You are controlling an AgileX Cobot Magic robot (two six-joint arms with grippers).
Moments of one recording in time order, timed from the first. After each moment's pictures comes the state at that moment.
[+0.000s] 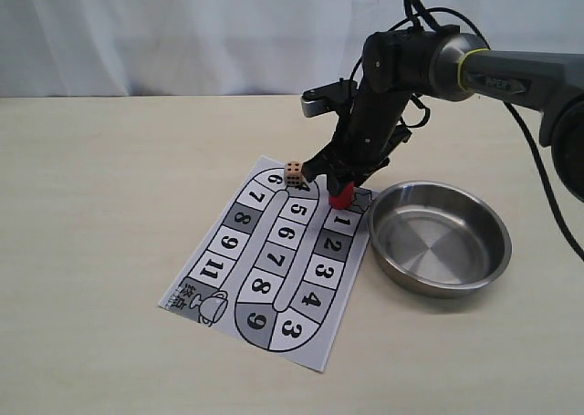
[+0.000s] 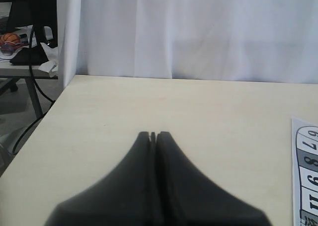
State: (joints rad) left arm 0.02 0.00 0.00 0.04 0.24 -0.06; right arm 0.35 2.32 -1.87 0.05 0.99 -0.17
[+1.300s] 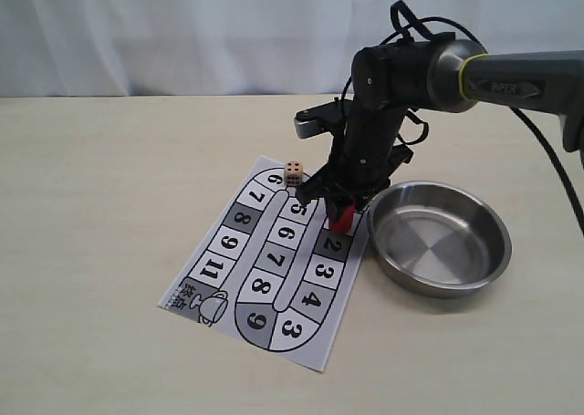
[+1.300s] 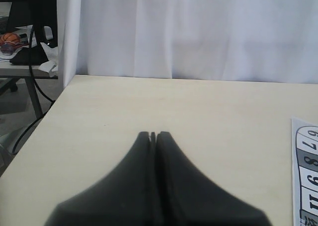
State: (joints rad) left arm 0.02 0.00 0.00 0.04 0.24 -0.06; right arm 0.41 2.22 -1.69 0.02 0.97 -0.07
